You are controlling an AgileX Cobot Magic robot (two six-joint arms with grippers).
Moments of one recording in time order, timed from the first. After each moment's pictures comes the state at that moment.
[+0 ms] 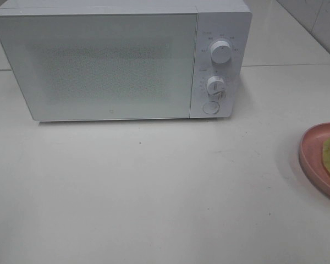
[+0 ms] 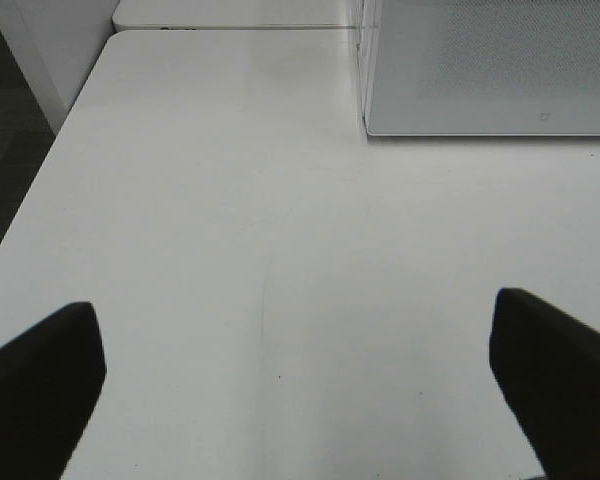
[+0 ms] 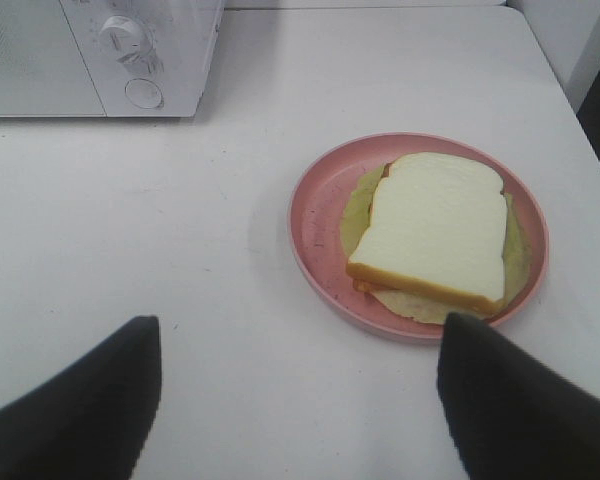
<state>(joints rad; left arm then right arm) 0.01 0.00 -0.50 0.02 1.04 0.01 0.07 0.00 -0.51 -0.05 1.04 0.07</state>
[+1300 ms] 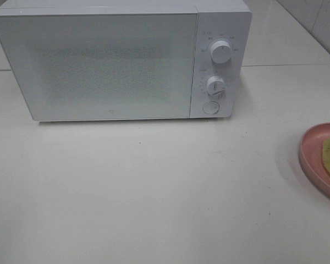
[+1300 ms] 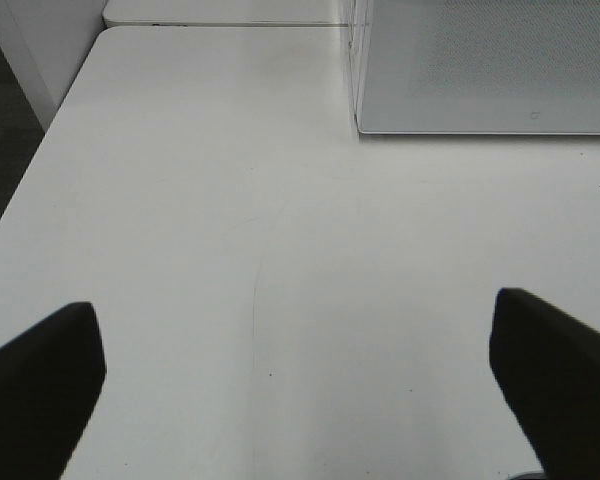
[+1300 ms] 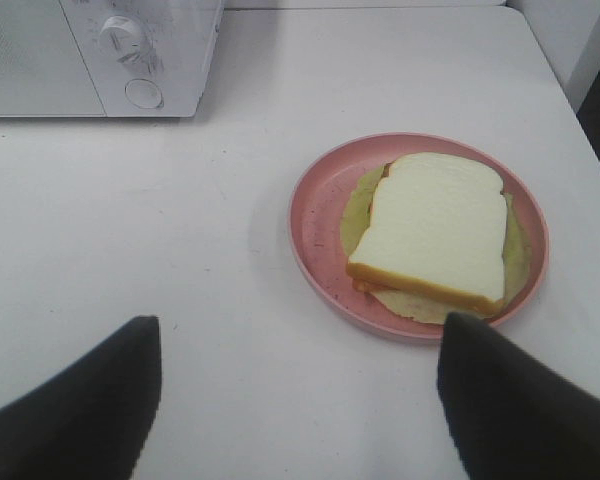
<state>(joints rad) 0.01 0.00 -0.50 0.00 1.04 0.01 0.07 0.00 -0.51 -0.05 1.04 0.07</state>
